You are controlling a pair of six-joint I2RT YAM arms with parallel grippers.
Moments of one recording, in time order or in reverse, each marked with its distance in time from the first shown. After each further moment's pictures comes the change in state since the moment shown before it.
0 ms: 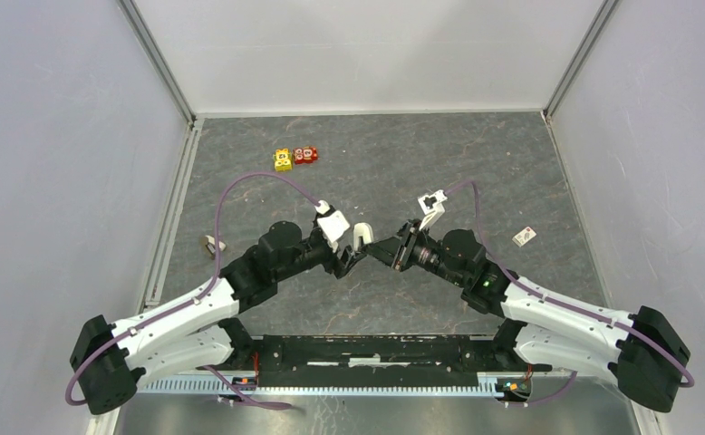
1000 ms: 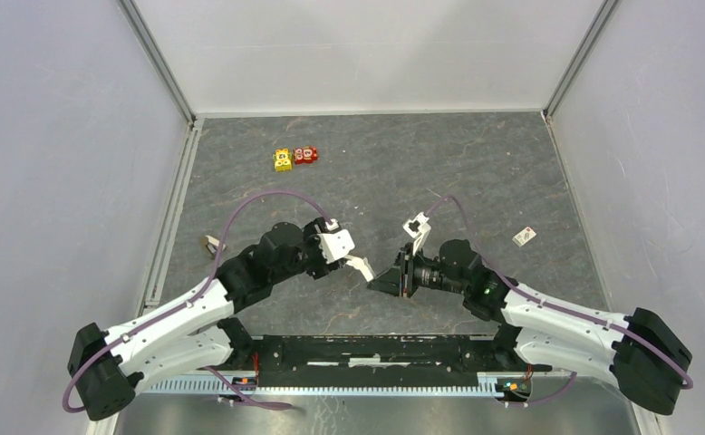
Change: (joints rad) left arm 0.011 -0.057 0.016 -0.289 -0.109 0.352; right arm -0.007 -0.027 -0.102 -0.055 -0.254 -0.149
